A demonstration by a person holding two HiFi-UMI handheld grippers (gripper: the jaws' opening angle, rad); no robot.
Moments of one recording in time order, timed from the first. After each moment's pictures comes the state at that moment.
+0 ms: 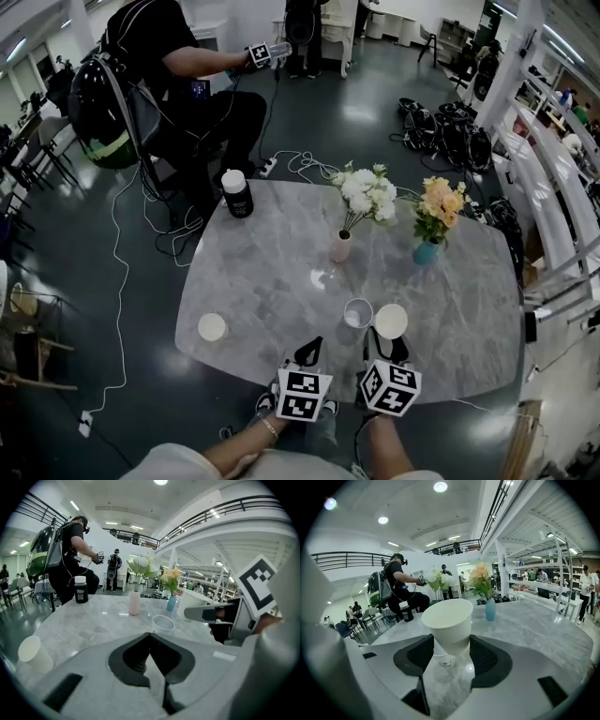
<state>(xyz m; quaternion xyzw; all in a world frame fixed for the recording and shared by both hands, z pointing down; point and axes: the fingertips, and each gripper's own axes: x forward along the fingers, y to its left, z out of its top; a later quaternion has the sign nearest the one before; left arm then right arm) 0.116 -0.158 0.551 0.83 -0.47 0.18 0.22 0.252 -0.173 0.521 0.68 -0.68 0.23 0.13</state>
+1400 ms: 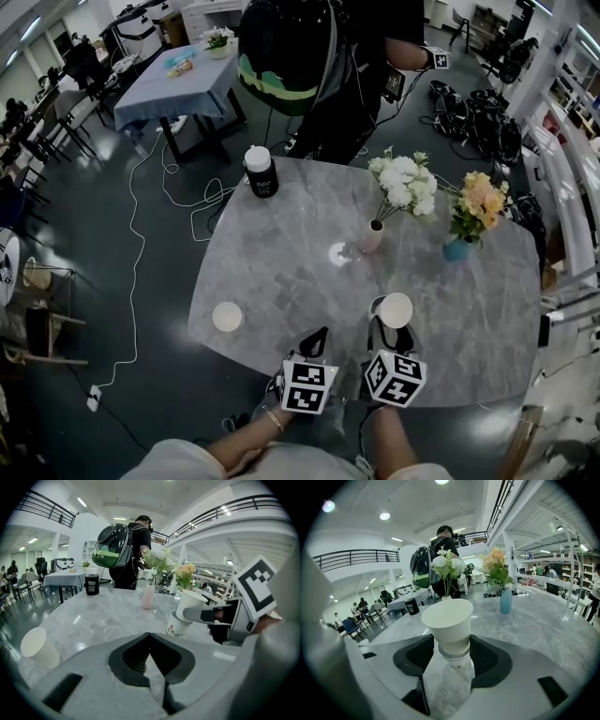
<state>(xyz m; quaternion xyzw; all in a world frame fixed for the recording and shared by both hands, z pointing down) 0.078 -0.176 0.578 0.80 -0.51 0.20 0.26 0.211 -0.208 0.554 0.64 -0.70 0.25 0.16</state>
